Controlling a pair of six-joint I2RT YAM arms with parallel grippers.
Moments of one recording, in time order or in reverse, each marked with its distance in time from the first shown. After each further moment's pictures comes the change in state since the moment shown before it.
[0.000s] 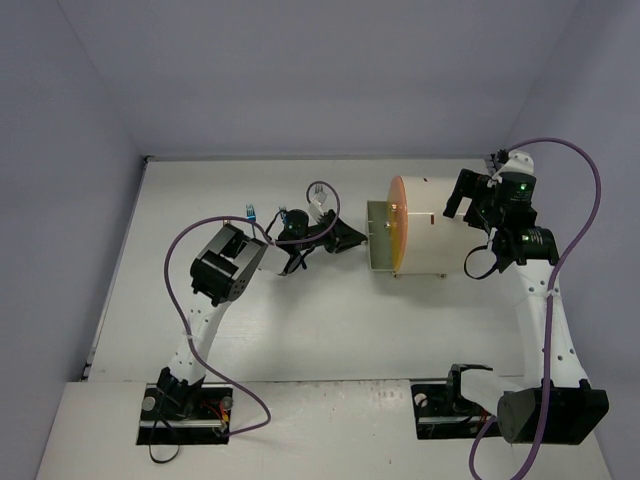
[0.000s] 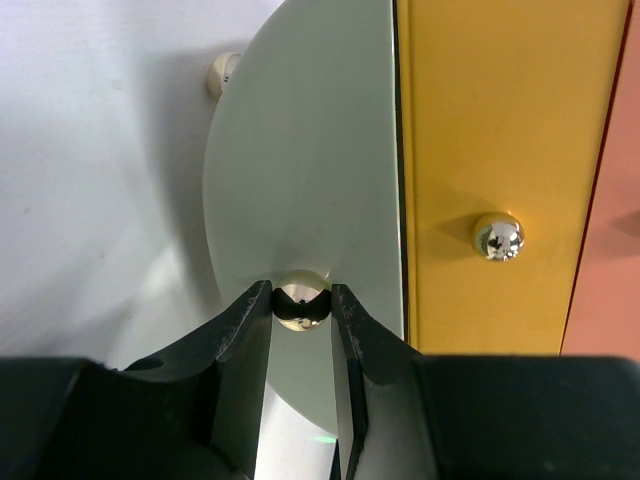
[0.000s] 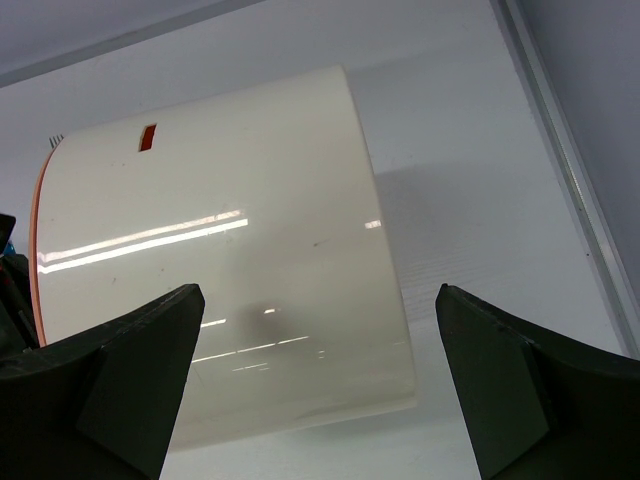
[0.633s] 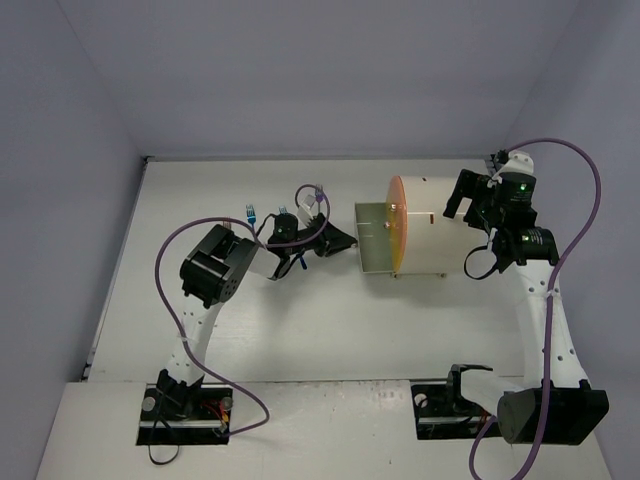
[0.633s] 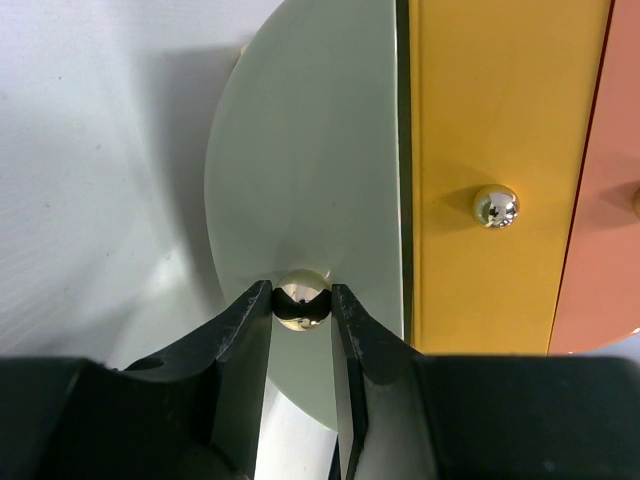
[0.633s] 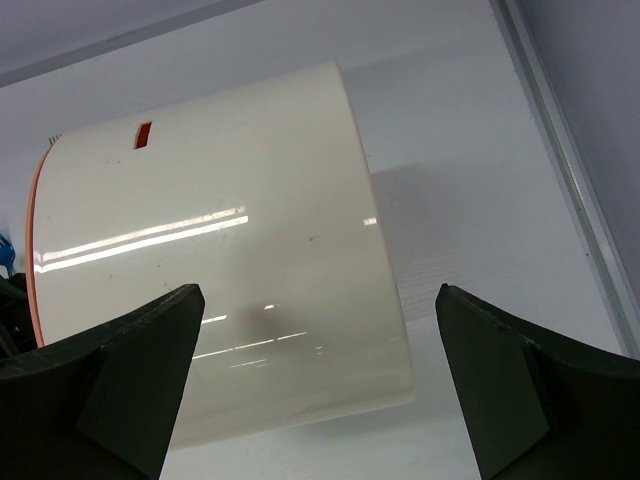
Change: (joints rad) left arm 0.034 -0.068 -0.121 0.022 -0.004 0.013; right arm 0.000 0.000 0.000 -0.001 0.001 0.000
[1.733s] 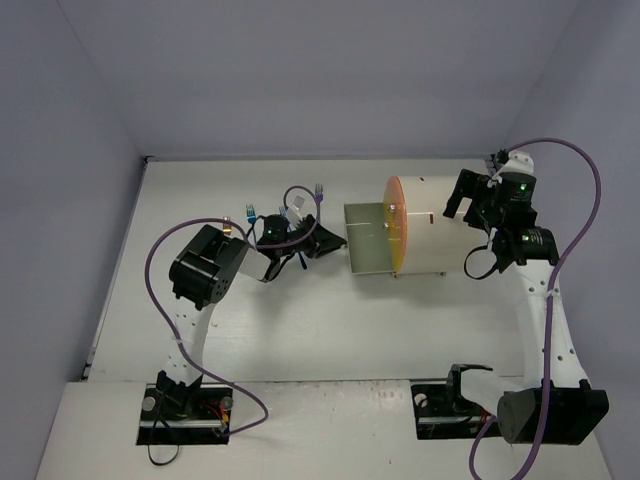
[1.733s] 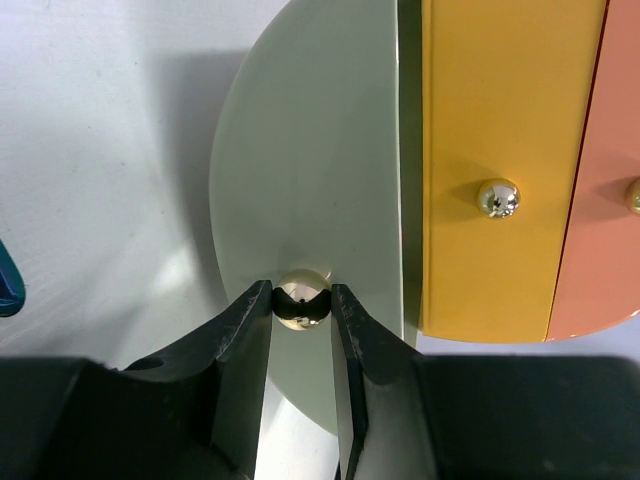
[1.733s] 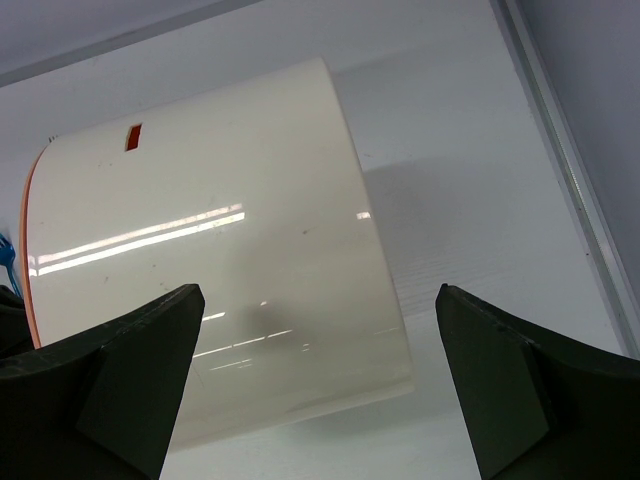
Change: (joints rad) left arm 0.043 -0.070 -0.102 -0.008 -0.005 0.037; right arm 0.000 0.000 0.000 0.000 0.000 0.000
